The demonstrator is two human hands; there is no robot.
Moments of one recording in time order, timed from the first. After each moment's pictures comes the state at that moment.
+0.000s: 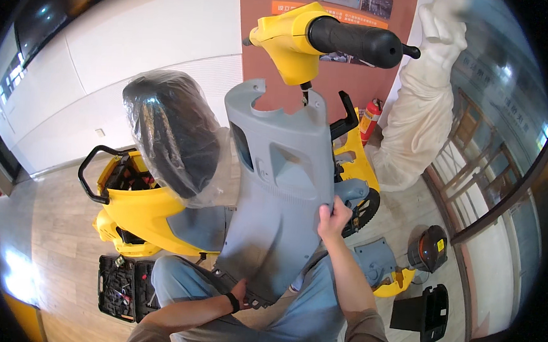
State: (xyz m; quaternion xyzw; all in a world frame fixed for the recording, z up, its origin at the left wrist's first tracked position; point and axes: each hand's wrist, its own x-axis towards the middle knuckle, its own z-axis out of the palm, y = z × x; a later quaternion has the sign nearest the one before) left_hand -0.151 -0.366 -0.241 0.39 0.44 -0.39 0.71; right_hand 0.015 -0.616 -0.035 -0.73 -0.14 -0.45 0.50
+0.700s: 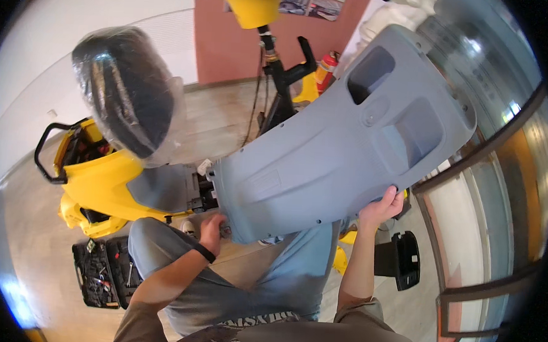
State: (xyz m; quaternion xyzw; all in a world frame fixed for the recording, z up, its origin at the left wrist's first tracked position) left_hand -0.108 -0.382 -0.160 0.52 0.27 -0.20 0.79; right_hand -0.122 -0.739 0.019 -0.63 0.07 -0.60 0.49
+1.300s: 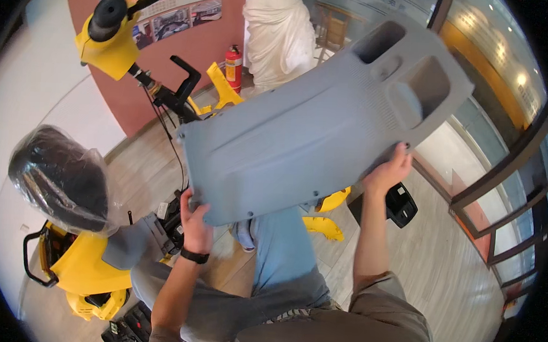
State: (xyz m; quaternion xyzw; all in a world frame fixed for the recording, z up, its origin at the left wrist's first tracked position) left_hand -0.075 -0.481 -0.030 0.40 -0.04 -0.16 0.90; right_hand -0.209 -0.827 0.077 -0.46 0.20 -0.74 0.45
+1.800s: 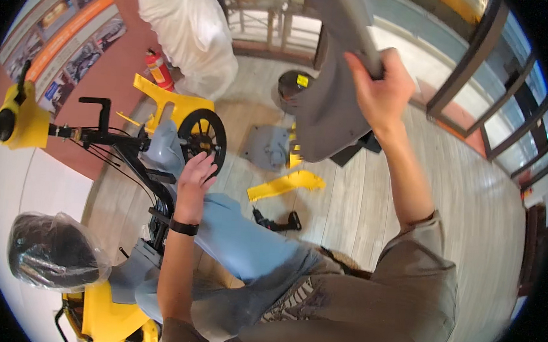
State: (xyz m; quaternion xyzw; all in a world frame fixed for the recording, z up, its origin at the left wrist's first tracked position) left_hand -0.077 -0.590 -0.001 0.56 -0.22 -0.40 0.70; right_hand -0.321 -0.839 0.162 -0.73 0.31 -0.61 -0.05
